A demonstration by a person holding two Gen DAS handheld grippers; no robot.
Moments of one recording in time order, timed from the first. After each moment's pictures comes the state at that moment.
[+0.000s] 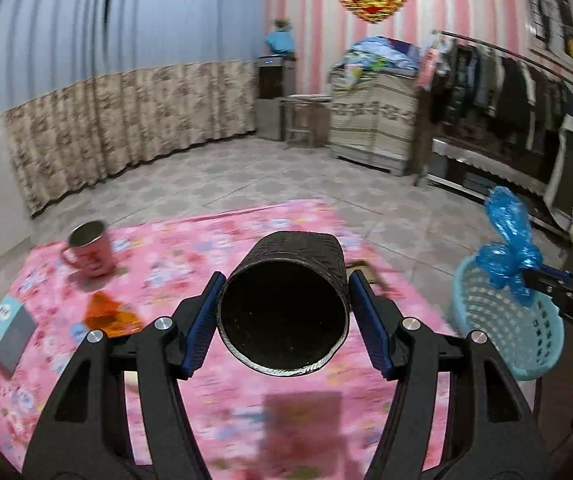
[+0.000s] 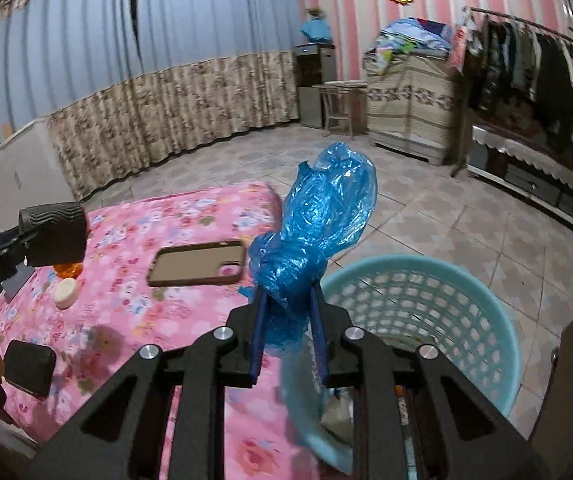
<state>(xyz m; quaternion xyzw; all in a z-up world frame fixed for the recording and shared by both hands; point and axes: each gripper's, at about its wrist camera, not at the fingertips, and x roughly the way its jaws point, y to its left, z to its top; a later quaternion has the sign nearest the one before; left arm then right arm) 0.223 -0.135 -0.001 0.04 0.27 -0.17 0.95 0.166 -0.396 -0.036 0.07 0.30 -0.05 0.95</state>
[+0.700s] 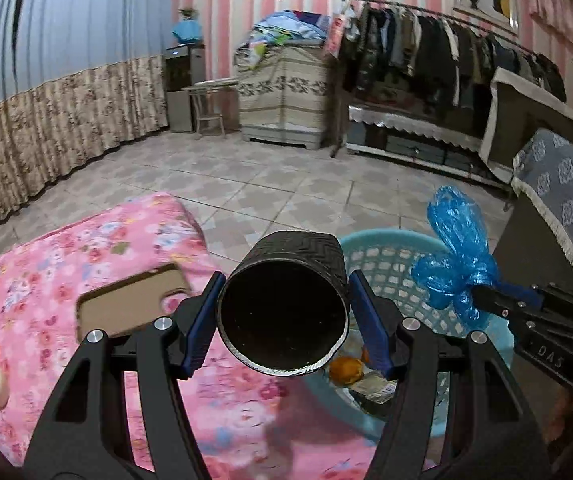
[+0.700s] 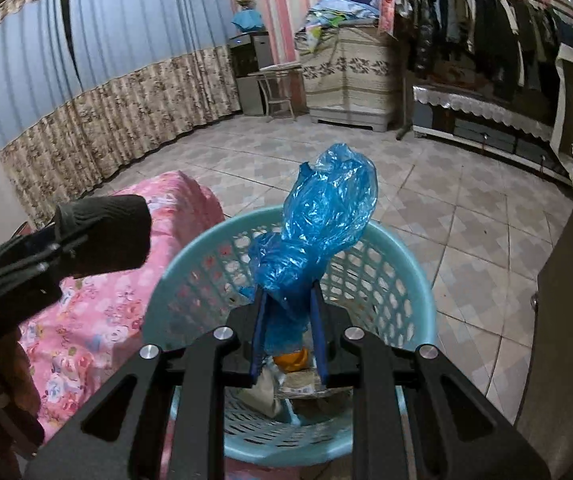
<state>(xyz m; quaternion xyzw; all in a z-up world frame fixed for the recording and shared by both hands) 0.206 -0.328 -0.046 0.09 0.28 -0.30 0.91 0.130 -0.495 -0.081 0.13 0.32 -0.13 0.93</state>
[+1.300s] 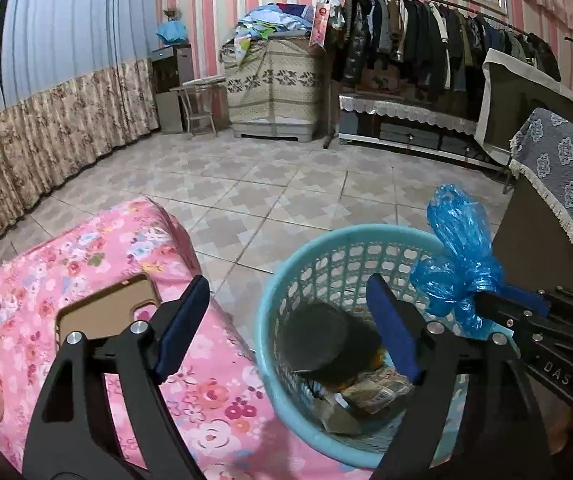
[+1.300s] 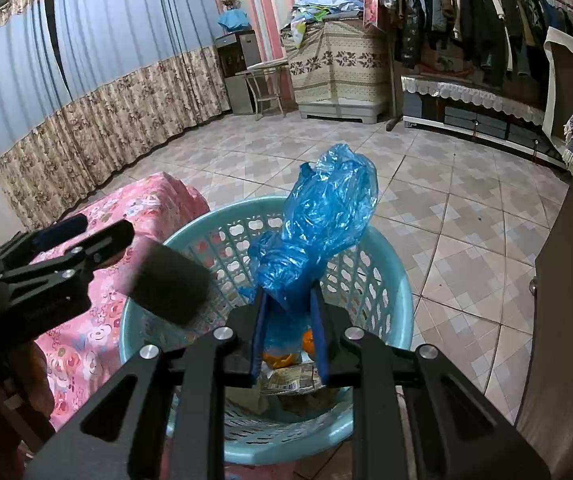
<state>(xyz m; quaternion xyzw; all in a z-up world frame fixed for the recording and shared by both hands) 0.206 -0.362 -0.050 0.11 0.29 -0.30 0.90 0.126 -0.511 -0.091 0.15 0.32 -0.15 0.92</state>
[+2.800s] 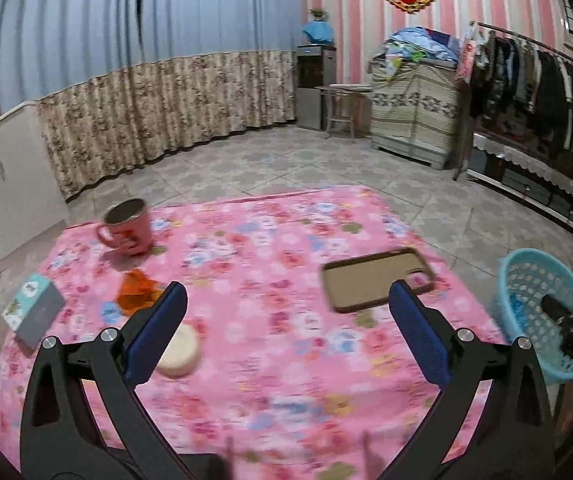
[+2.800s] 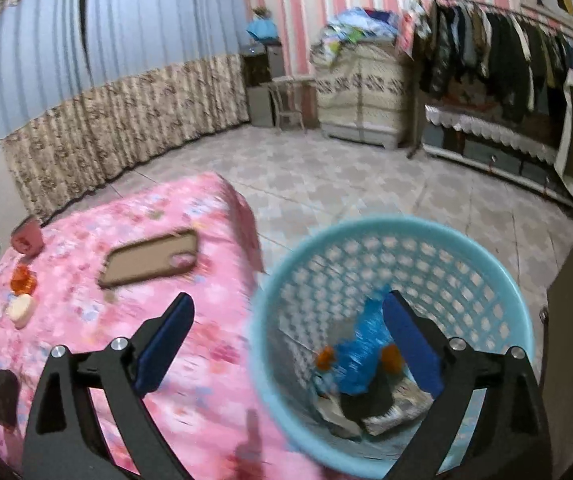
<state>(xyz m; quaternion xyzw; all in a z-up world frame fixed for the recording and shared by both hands) 0.233 -0.100 -0.016 0.04 0.29 -0.07 0.95 0.175 -0.383 -0.072 0.09 0.29 -0.13 0.94</state>
